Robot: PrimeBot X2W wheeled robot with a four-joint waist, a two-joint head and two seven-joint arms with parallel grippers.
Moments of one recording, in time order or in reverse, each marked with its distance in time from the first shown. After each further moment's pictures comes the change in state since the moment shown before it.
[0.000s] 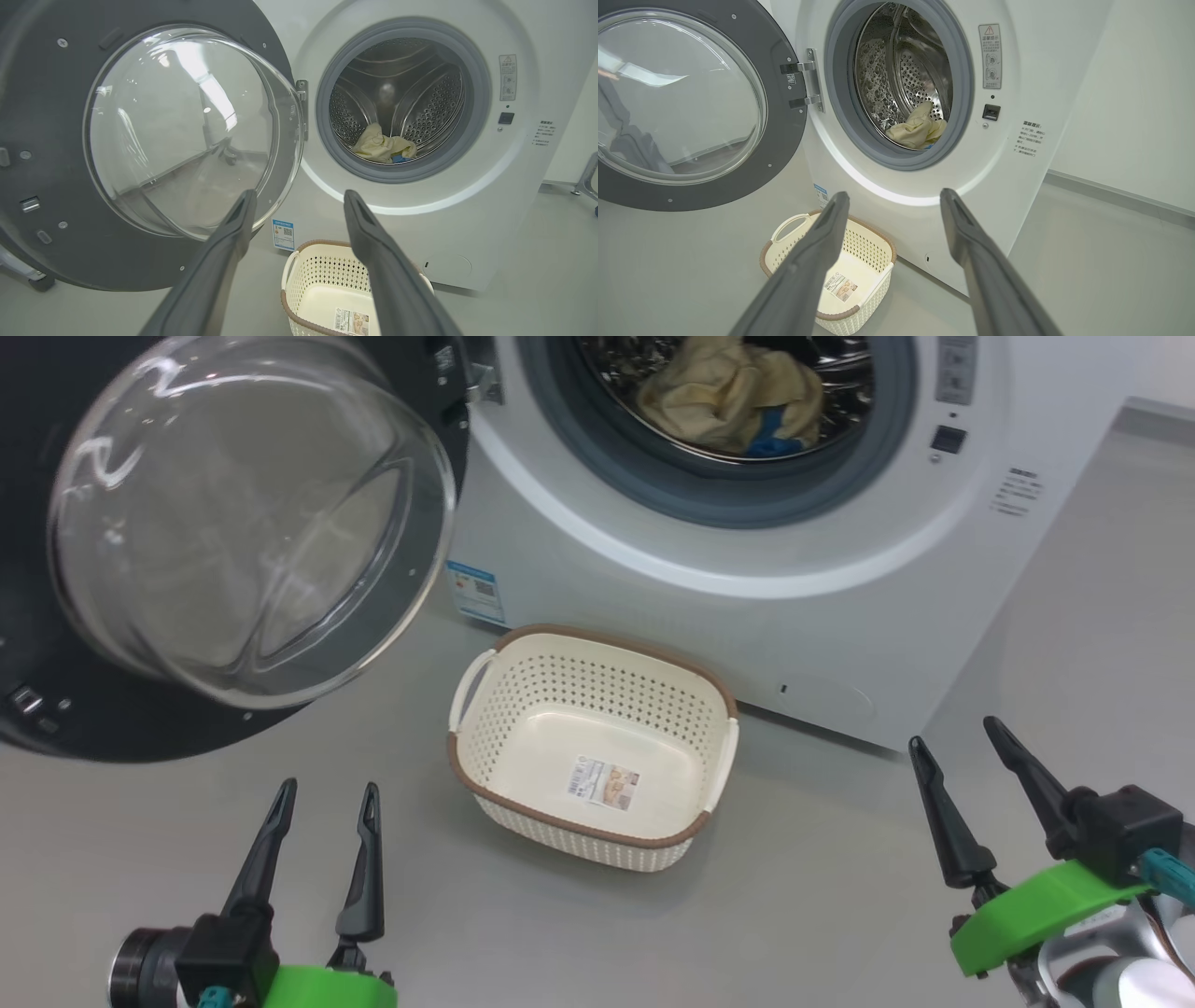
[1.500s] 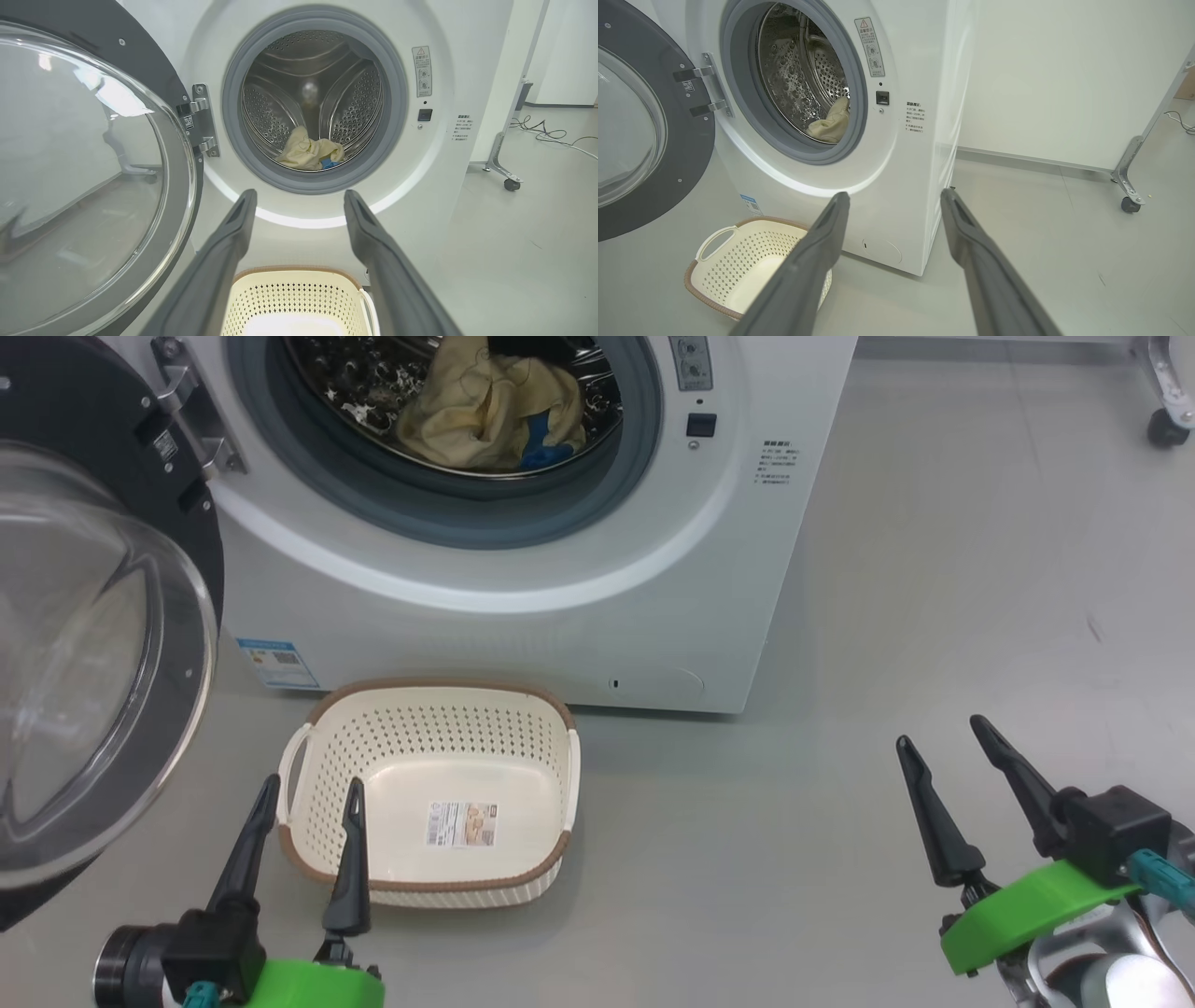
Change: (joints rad) left arm -0.004 0.025 0.001 -0.002 -0.017 0.024 0.000; right arm -0.012 0.002 0.023 0.024 0.000 0.000 -0.026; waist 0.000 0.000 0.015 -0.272
